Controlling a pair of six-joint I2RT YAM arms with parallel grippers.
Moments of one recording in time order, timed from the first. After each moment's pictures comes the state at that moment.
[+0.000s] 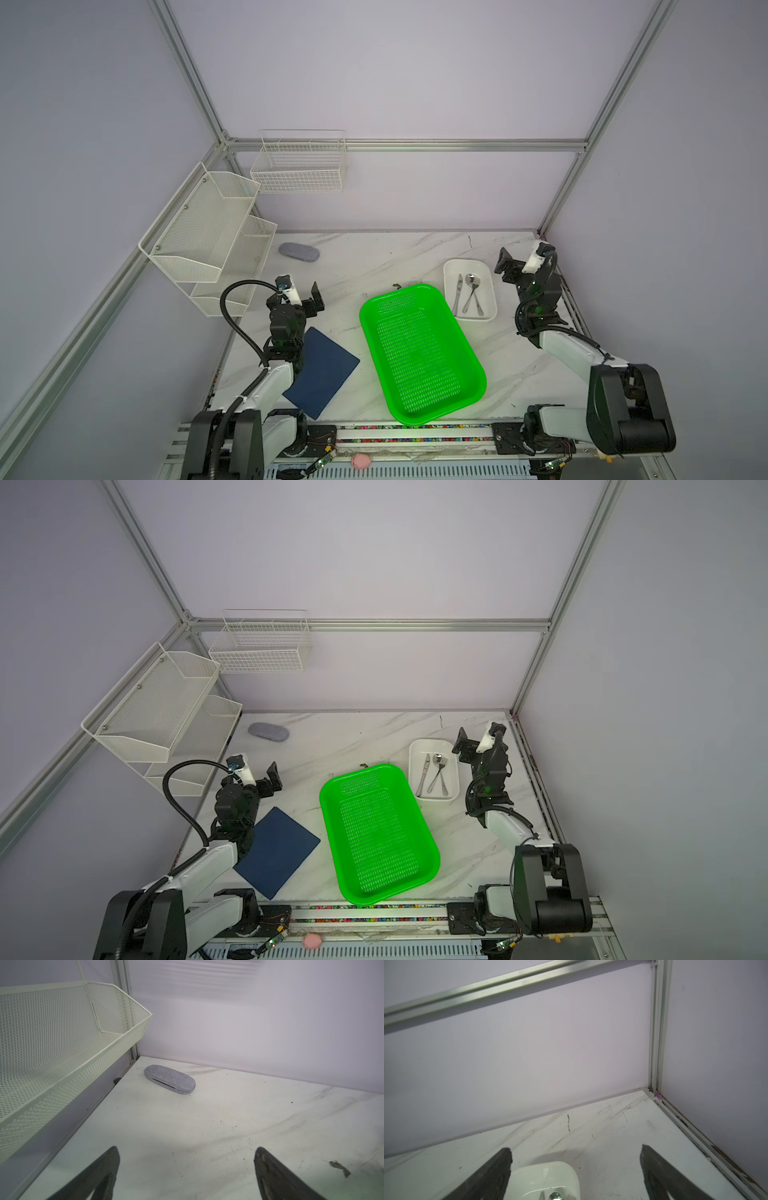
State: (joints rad) left arm 0.01 1.03 0.37 0.51 -0.17 -0.16; right arm 0.05 1.25 0.67 0.55 0.11 0.31
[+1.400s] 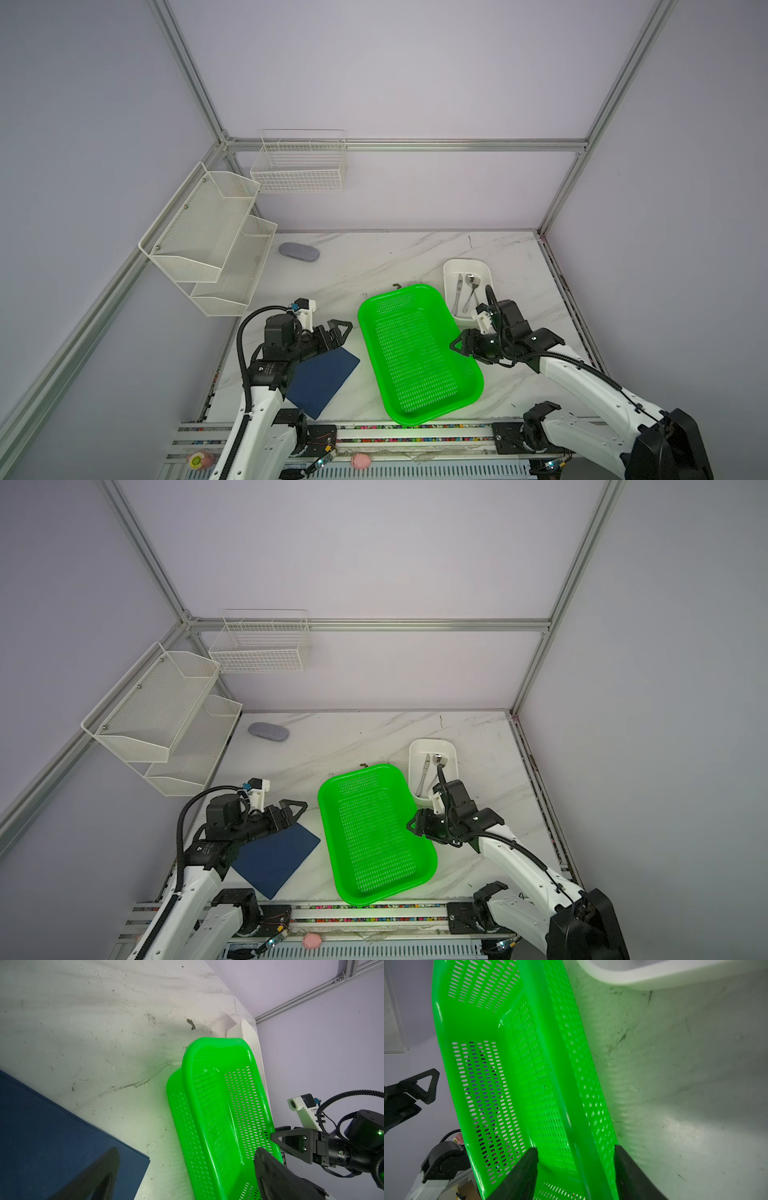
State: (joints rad) left arm 0.01 0.70 0.47 -0.43 0.58 -0.54; right arm 0.49 1.07 0.62 -0.53 -0.41 0.73
